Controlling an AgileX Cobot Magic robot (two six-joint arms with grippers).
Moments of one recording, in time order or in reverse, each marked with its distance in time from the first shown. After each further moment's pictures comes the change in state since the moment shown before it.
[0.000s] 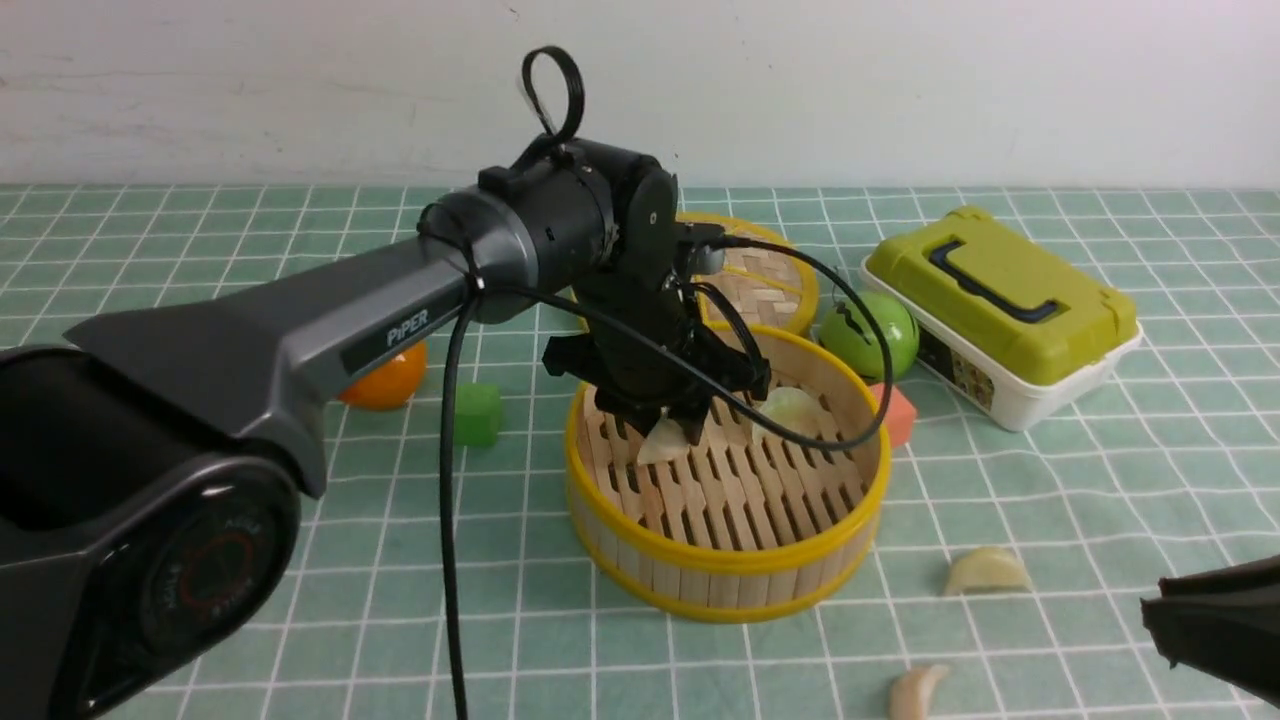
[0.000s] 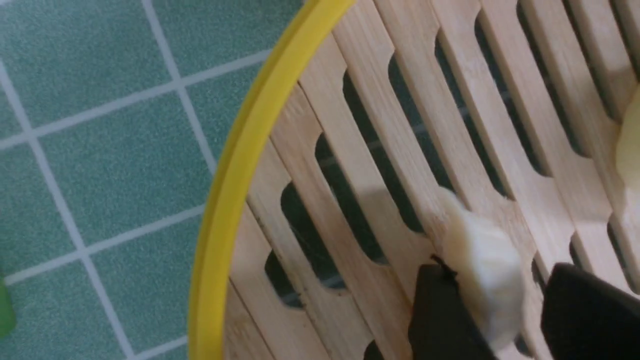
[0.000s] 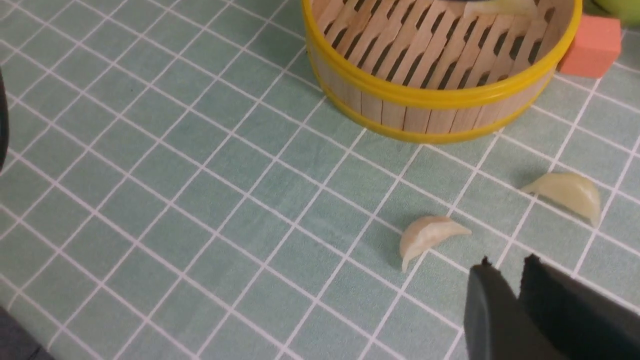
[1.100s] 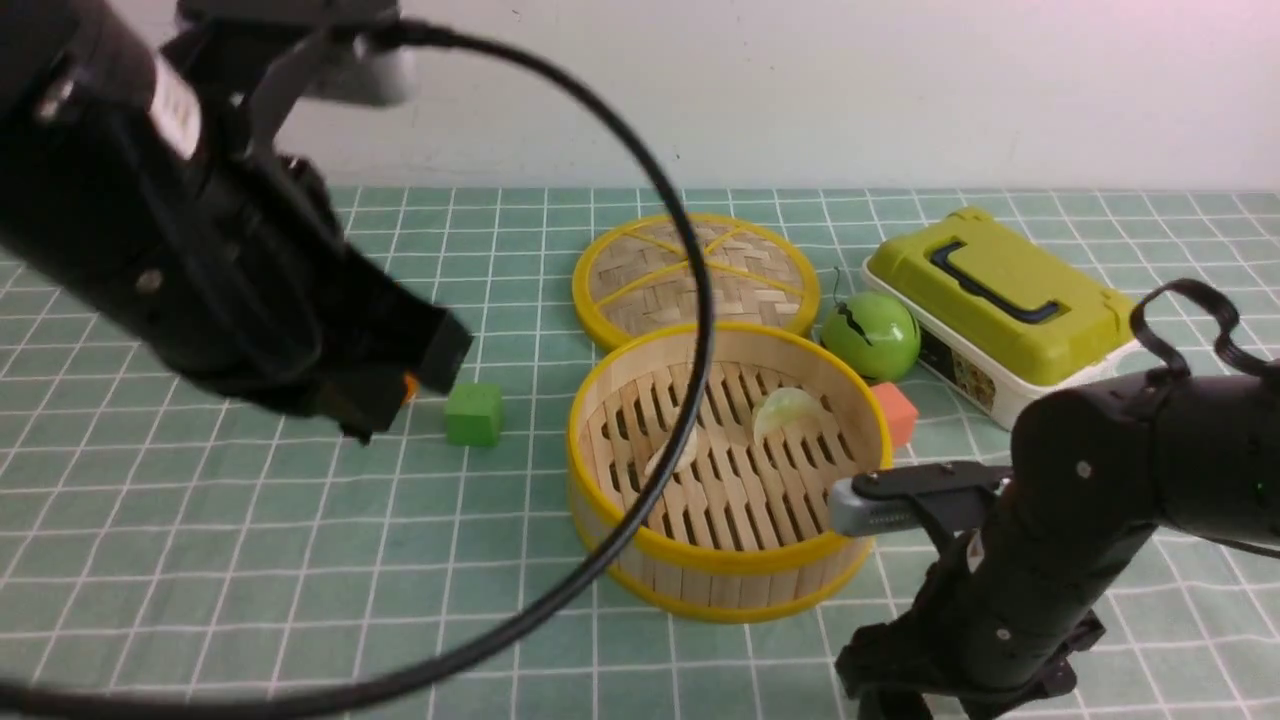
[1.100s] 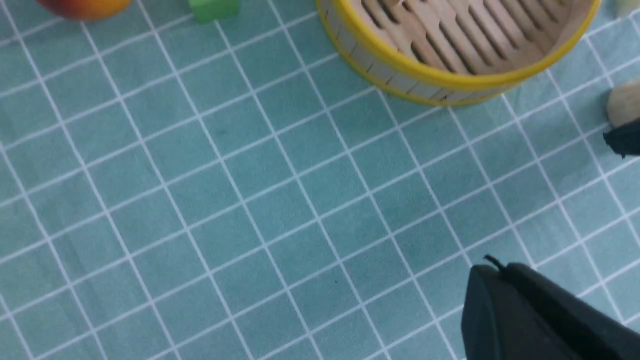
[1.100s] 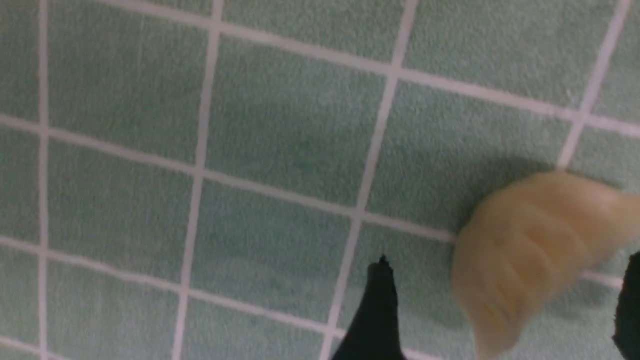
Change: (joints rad) right arm 0.142 0.946 -0.192 -0.160 -0.144 0.517; left arm 0.002 -1.010 0.677 0.046 0.199 0.106
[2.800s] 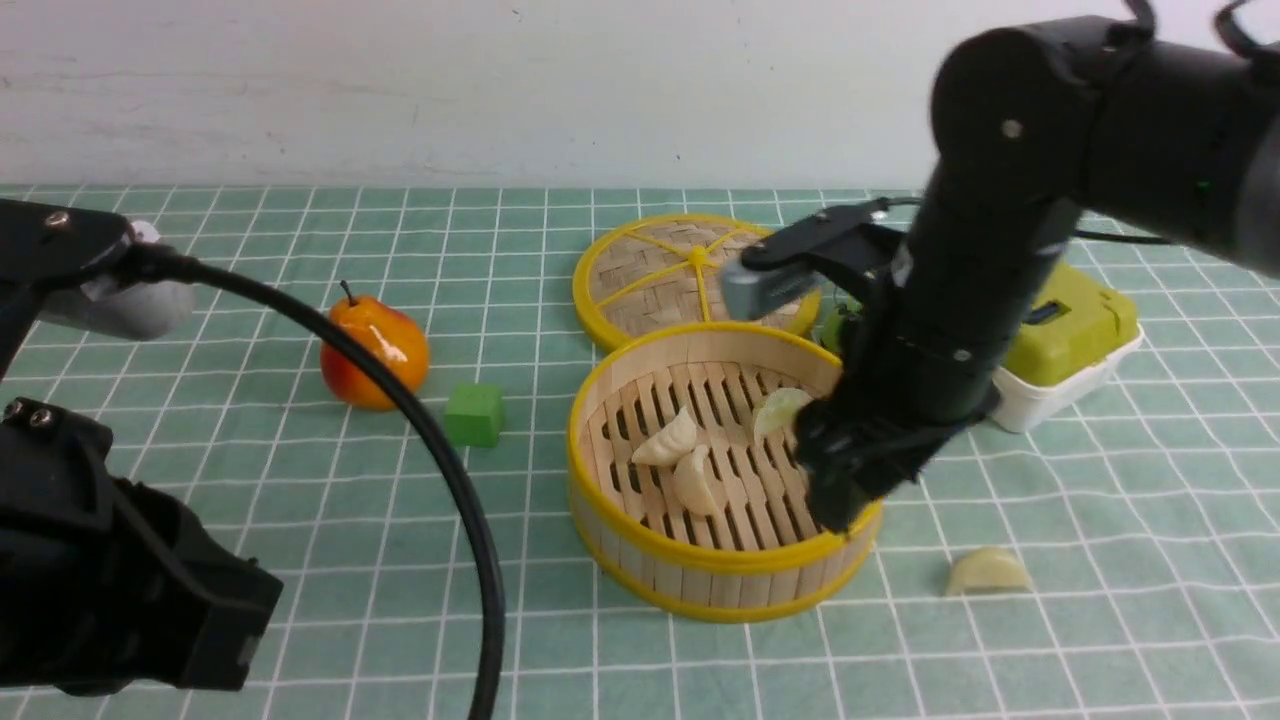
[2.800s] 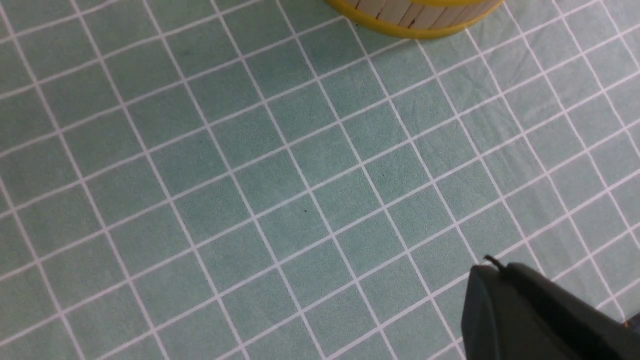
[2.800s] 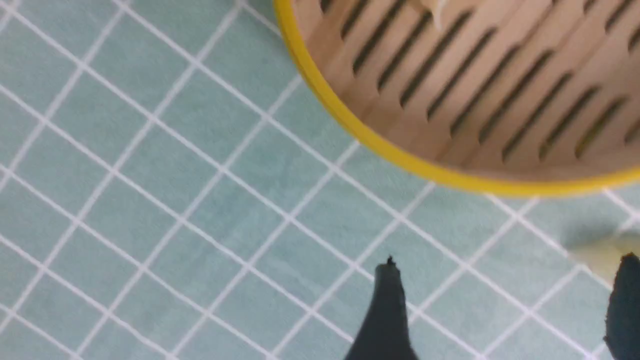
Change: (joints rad) right arm -0.017 0.029 -0.550 -0.083 0.484 -0.325; left arm 0.000 -0.338 0.320 -0.074 -0.081 0.000
